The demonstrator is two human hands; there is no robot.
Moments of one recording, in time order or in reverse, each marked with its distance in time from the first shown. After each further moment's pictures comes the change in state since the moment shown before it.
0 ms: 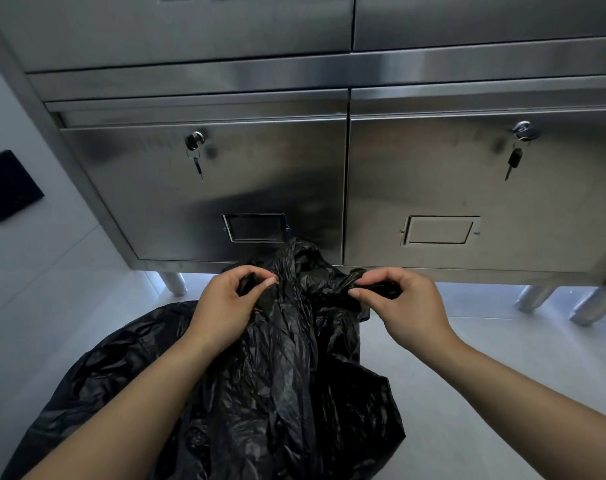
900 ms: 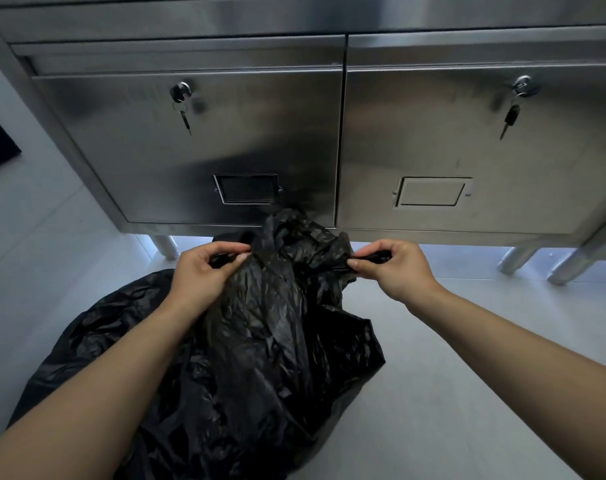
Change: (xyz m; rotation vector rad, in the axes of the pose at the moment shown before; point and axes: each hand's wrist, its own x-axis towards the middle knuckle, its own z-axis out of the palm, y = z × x) left_hand -0.013 -0.028 -0.016 -0.076 0.070 -0.062; right_hand 0.002 0.018 -0.005 0.082 -0.078 0.264
